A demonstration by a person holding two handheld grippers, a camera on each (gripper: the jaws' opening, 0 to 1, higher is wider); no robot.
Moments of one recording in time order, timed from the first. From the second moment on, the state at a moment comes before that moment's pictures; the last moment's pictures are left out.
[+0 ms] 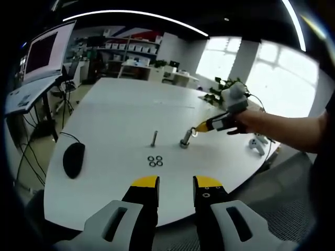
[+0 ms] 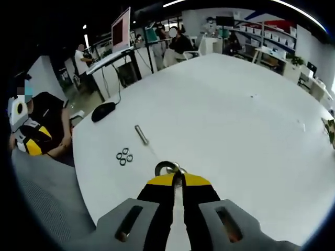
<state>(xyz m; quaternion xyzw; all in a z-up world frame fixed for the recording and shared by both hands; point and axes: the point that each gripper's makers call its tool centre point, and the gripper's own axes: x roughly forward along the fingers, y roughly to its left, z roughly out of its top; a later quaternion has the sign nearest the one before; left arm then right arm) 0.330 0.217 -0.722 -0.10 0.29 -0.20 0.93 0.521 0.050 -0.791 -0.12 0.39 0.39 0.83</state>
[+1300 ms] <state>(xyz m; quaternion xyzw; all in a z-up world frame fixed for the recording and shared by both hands) 0.329 0.217 -0.722 -0.10 0.29 -0.20 0.93 0.533 0.054 -0.794 -0.14 0.40 0.39 0.82</state>
